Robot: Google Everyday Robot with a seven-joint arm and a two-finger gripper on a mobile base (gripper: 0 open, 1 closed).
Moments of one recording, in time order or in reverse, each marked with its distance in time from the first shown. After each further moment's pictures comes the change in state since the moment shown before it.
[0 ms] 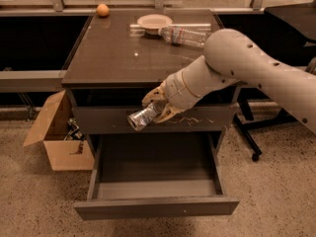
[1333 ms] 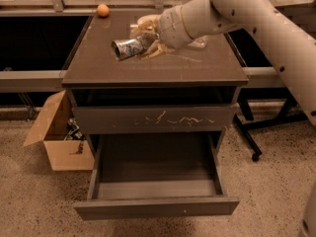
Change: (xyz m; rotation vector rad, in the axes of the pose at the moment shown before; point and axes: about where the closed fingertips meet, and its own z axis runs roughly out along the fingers) arm 0.024 -0.164 -0.065 0.300 -0.073 0.054
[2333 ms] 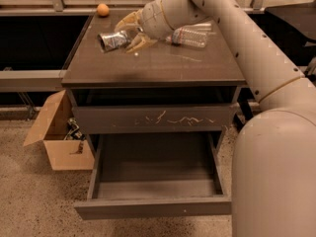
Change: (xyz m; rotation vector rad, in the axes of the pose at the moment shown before) arm 0.017 -0.039 0.058 -0.043 -0.101 0.063
